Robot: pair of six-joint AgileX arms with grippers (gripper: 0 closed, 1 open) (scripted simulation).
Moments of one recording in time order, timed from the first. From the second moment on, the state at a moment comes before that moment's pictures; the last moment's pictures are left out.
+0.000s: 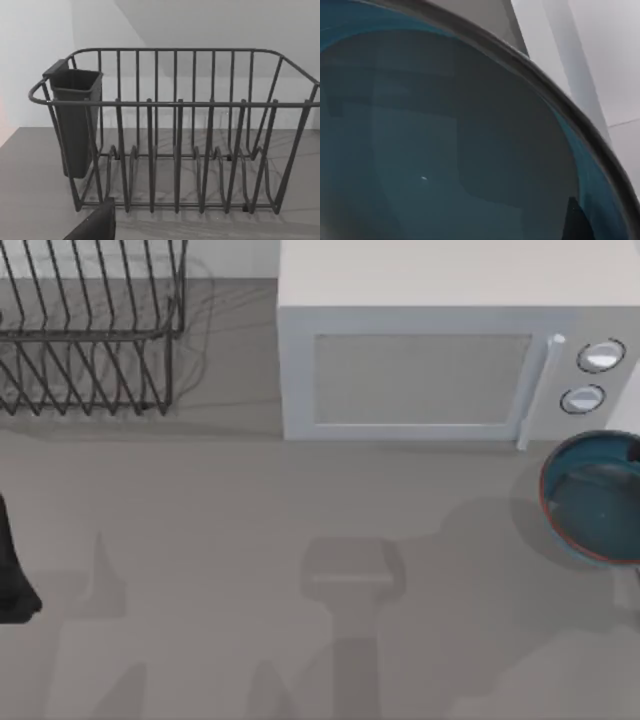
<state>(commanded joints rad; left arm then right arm) 0.00 0.00 0.00 0.00 0.00 0.00 -0.03 1.61 0.97 -0.71 -0.14 0.37</state>
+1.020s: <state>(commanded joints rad) 0.00 0.00 0.00 0.00 0.00 0.00 -0.52 1.50 0.60 0.89 -0.49 0.02</state>
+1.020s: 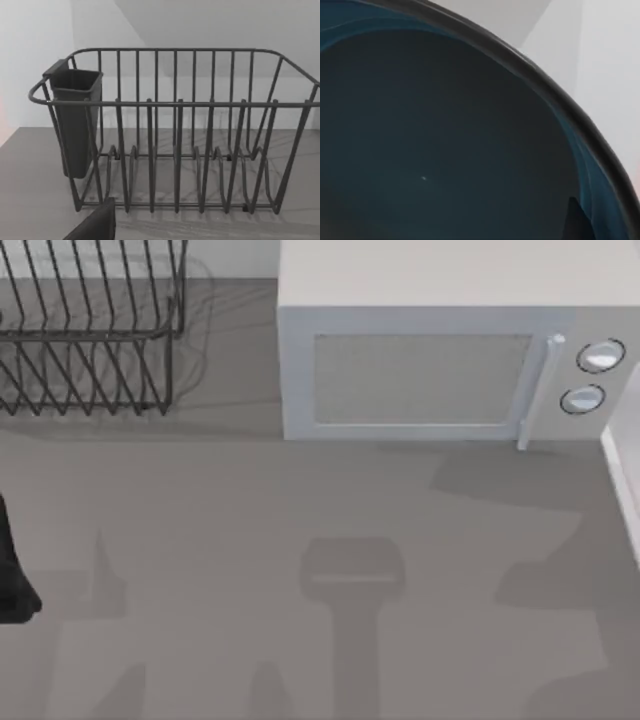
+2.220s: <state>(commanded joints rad) 0.00 0.00 0.00 0.00 0.00 0.00 -0.53 2.13 0.51 1.64 -0.50 0.01</state>
